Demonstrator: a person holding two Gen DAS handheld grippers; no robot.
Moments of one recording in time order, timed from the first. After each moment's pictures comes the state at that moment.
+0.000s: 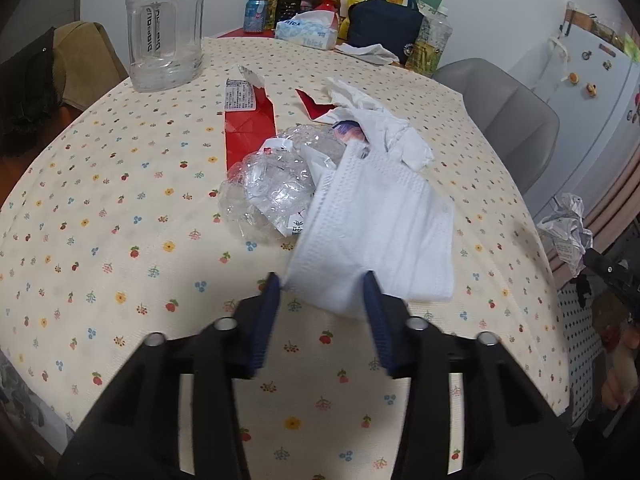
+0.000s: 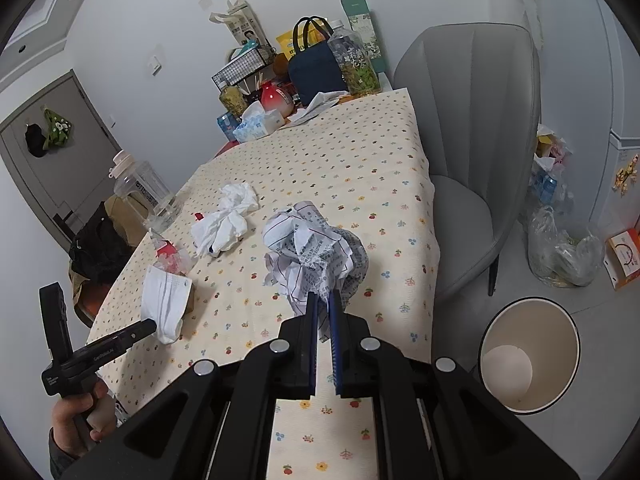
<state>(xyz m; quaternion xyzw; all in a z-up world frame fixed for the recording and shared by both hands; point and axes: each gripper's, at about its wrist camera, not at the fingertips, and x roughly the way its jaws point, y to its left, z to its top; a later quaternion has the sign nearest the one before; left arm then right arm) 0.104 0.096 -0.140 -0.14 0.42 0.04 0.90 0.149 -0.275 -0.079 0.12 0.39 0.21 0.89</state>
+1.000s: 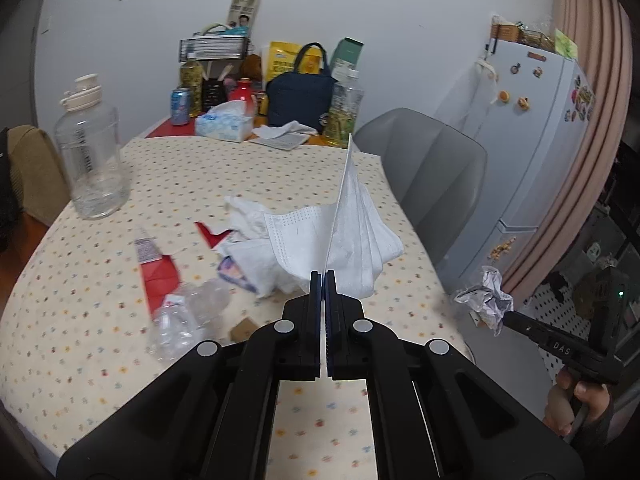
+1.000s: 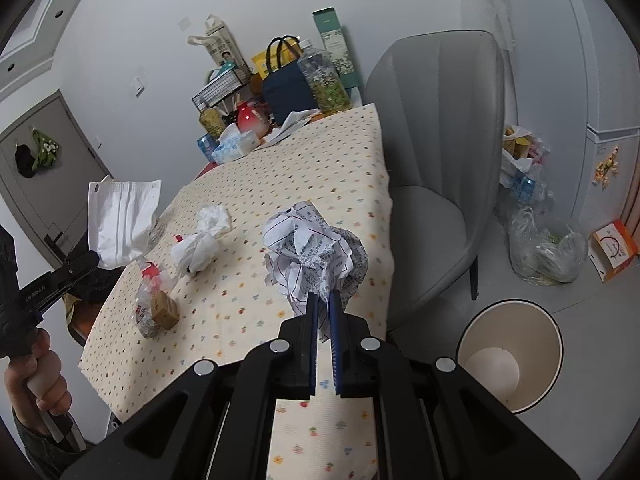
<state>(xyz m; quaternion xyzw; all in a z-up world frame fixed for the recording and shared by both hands) 0.137 0.025 -0.028 -0.09 0.32 -0.05 0.94 0.147 -0.323 -0.074 0.14 0.37 0.17 0.90</state>
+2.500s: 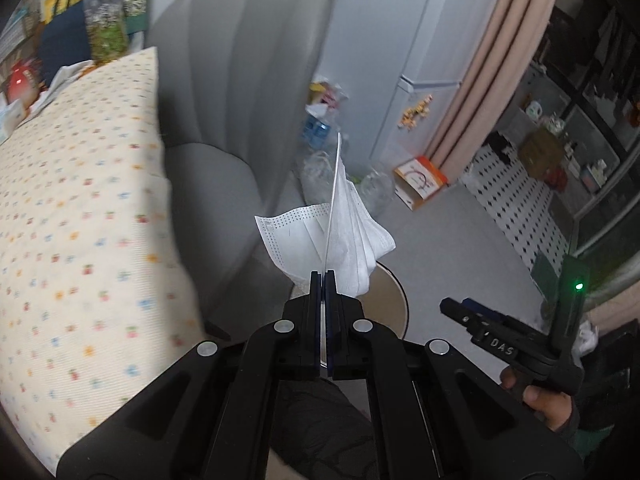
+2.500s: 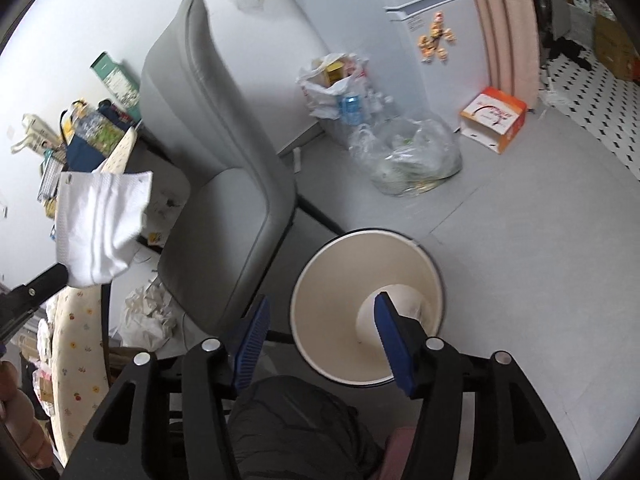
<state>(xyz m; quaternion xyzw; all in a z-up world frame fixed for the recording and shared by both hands) 0.266 -0.290 -0.144 0.04 0.48 -0.23 0.85 0.155 -0.557 -0.238 0.29 0.43 -0.07 0.85</state>
